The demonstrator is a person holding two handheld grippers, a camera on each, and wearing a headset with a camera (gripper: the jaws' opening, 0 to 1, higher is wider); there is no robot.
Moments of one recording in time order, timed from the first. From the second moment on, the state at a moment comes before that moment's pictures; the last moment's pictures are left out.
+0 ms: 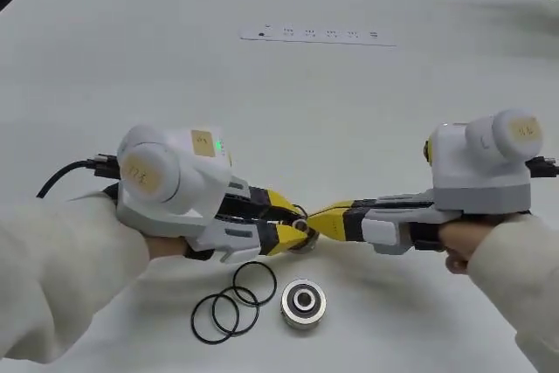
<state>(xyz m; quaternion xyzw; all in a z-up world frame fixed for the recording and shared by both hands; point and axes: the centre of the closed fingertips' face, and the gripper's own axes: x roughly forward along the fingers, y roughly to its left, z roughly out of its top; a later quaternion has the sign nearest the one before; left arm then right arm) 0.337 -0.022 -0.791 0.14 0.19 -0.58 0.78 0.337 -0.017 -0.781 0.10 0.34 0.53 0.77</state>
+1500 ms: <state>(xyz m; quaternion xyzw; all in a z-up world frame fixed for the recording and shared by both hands) 0.321 -0.002 -0.730 0.13 0.16 -0.57 0.80 0.339 -0.024 -0.770 0.08 0.33 0.52 0.78</state>
